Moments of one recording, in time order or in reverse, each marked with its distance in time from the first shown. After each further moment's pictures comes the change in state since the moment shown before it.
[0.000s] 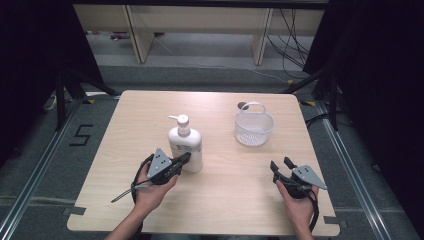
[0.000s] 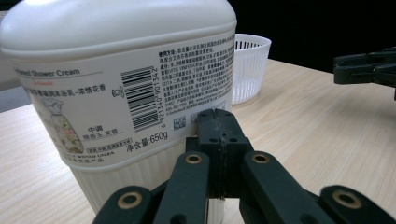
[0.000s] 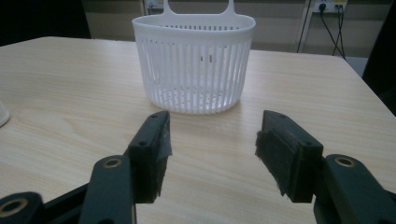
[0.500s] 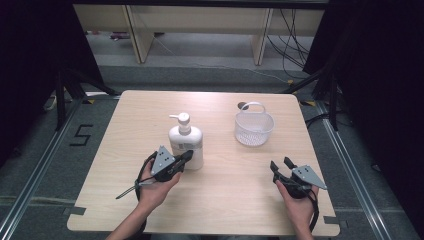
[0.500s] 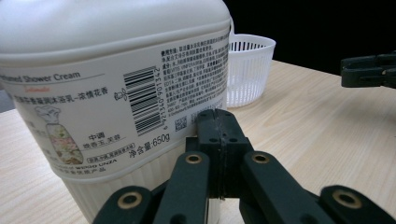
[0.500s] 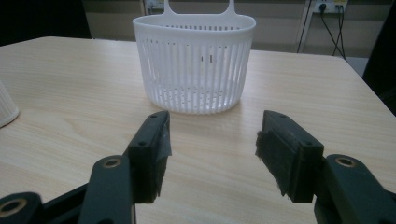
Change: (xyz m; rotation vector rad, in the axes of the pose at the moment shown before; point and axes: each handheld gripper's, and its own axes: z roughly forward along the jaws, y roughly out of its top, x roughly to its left) left arm 0.000 0.001 0.010 0.003 0.006 -0.009; right arm 0.000 0.000 0.000 -0.004 0.001 -0.001
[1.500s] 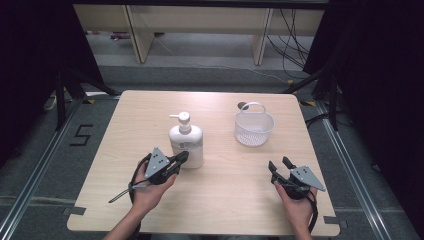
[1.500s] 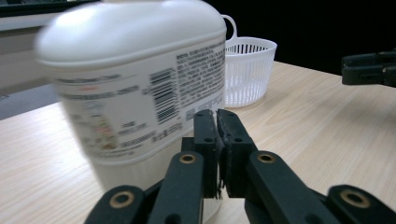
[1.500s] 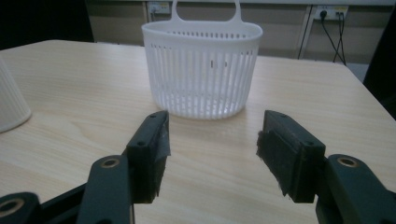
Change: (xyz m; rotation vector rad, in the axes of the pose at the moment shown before) left arm 0.005 0.003 -0.027 -0.014 0.019 0.023; right arm 0.012 0.004 -0.004 -0.010 -0.002 0.019
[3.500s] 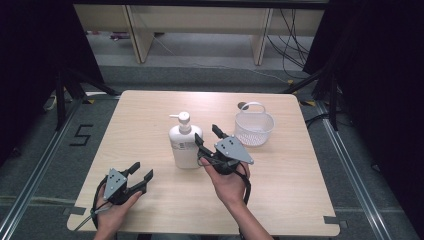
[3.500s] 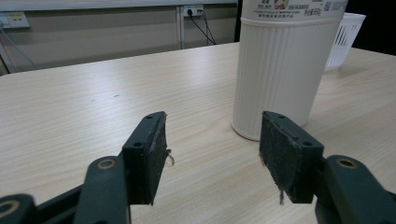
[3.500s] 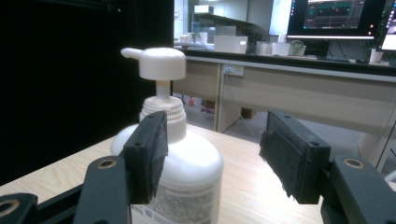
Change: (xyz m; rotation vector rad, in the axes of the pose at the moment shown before) left arm 0.044 -0.076 -0.071 -0.011 0.220 -0.125; right arm 0.189 0.115 0.050 -0.172 0.242 -0.100
